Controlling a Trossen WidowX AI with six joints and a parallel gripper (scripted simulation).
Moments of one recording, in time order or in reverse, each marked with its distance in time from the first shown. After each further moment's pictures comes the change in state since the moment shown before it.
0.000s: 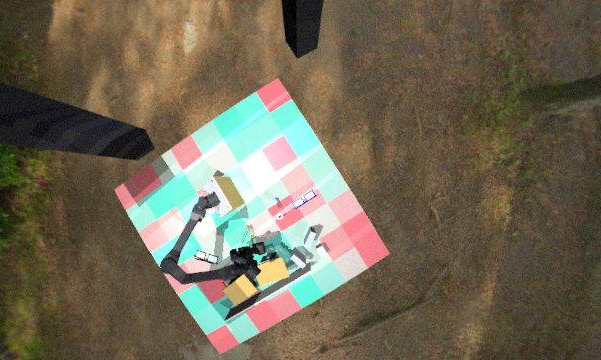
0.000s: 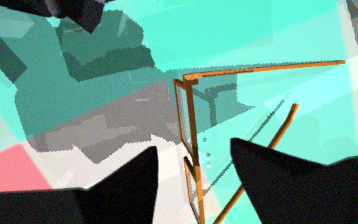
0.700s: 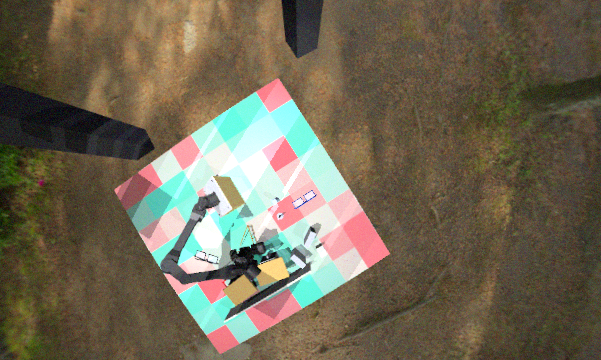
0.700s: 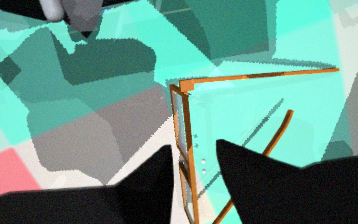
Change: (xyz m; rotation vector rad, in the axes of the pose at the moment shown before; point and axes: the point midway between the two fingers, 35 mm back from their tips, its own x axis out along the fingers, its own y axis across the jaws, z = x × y) arm 0.004 -0.002 0.000 -0.023 -0.011 -0.024
